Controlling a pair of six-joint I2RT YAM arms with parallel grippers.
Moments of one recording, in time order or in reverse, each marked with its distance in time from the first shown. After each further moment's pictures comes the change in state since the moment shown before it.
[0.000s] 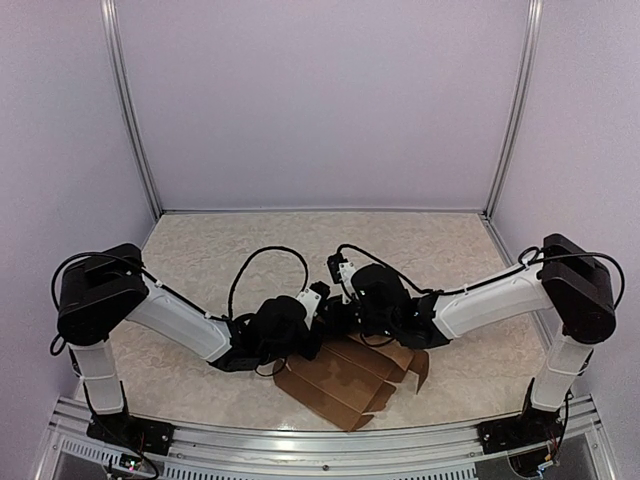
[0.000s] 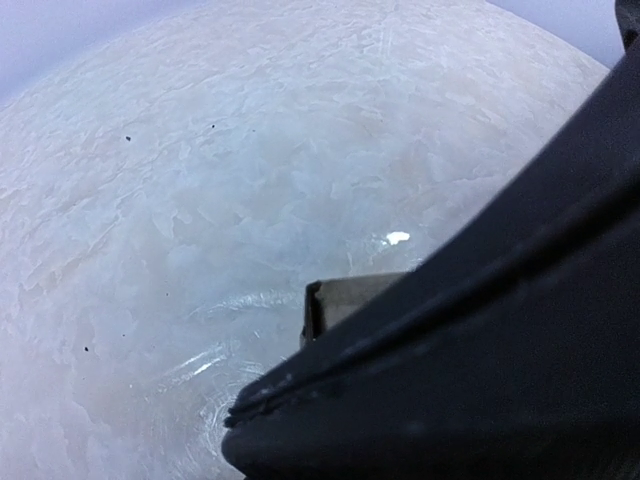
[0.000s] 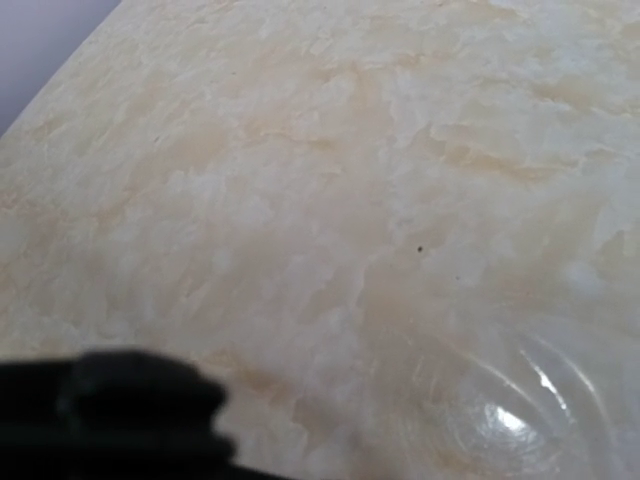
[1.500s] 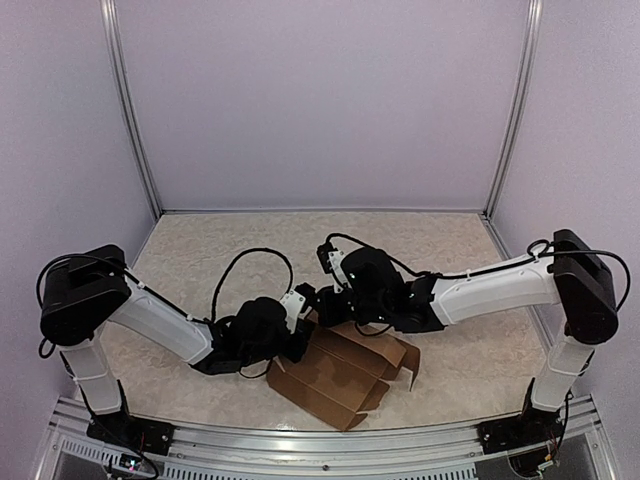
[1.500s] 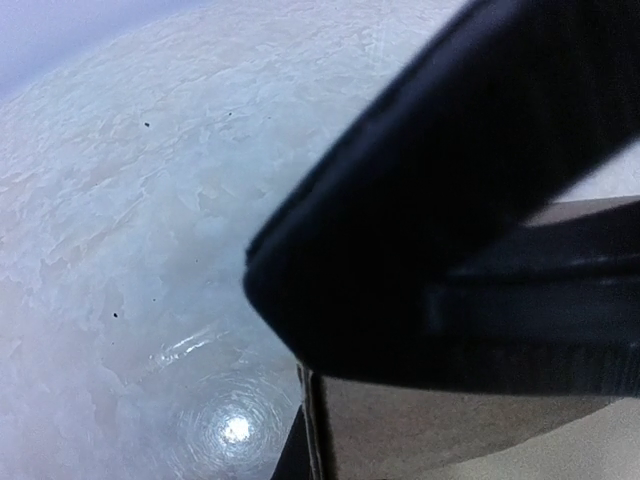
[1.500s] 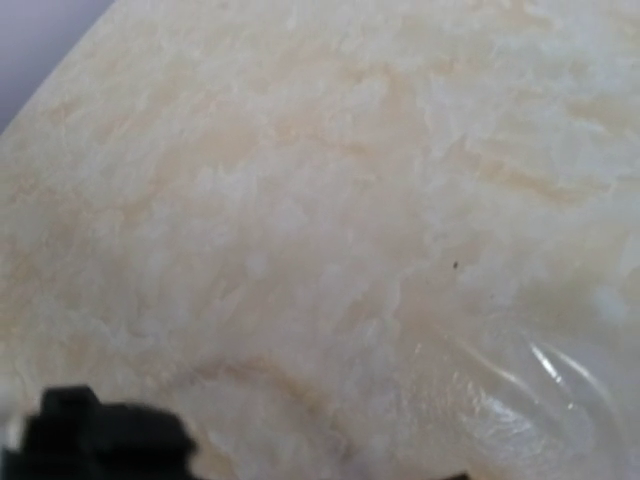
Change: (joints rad) left arm 0.030 -0.088 -0.132 0.073 0.052 0.003; right arm 0.000 -0.008 0.138 -0.201 -0.033 -0.018
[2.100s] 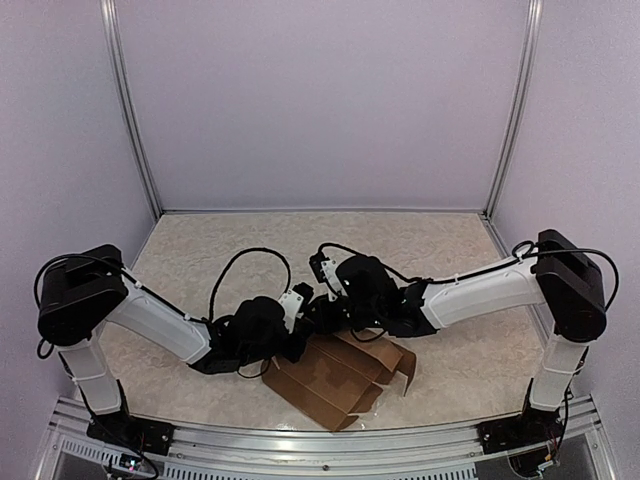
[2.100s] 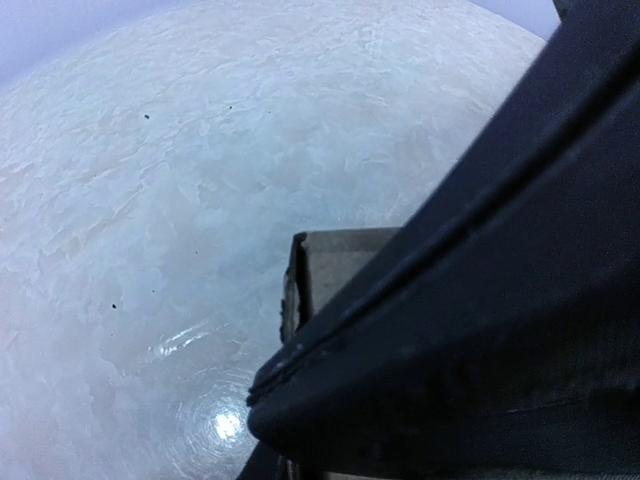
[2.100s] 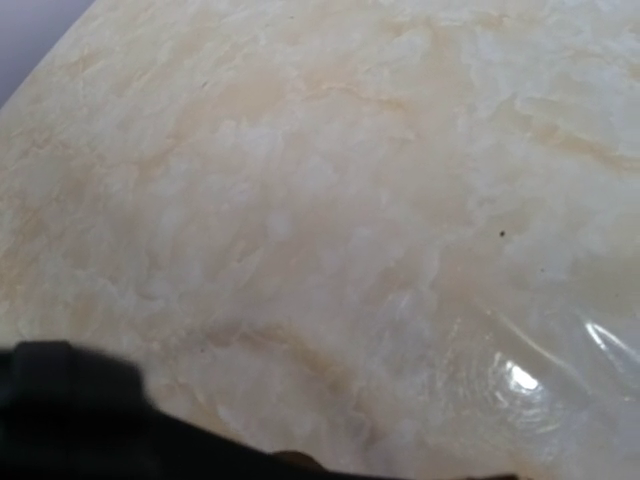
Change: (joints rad) left arm 0.005 -0.017 -0.005 -0.022 0.014 -0.009; right arm -0.002 0.056 -0.002 0.046 -0.069 -0.022
